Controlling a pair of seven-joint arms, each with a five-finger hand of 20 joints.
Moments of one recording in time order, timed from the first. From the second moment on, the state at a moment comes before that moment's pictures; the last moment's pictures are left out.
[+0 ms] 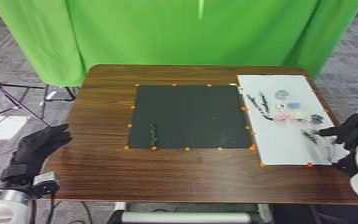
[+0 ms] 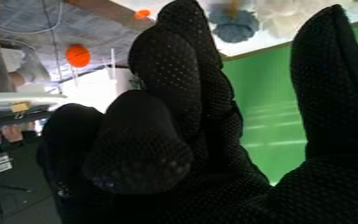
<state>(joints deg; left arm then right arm) 133.7 -57.9 -108.3 -116.9 55.3 8.5 6.1 -112.3 -43.5 100.5 -111.6 -118.2 -9.3 41.3</state>
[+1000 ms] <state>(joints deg) 132.6 -57.8 -107.9 -116.7 55.4 7.4 5.3 -112.6 -43.3 95.9 -110.8 -118.8 -7.0 41.5</state>
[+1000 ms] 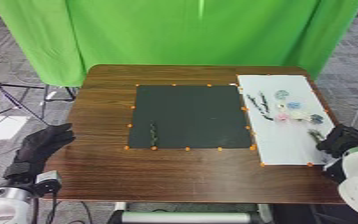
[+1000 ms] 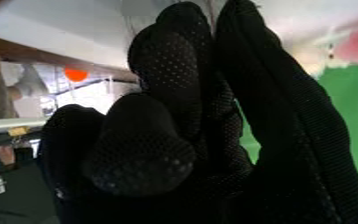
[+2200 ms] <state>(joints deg) 131.8 -57.1 -109.3 -116.7 55.3 5.9 4.0 -84.8 -46.8 60.7 -119.7 -127.6 -7.5 35.1</state>
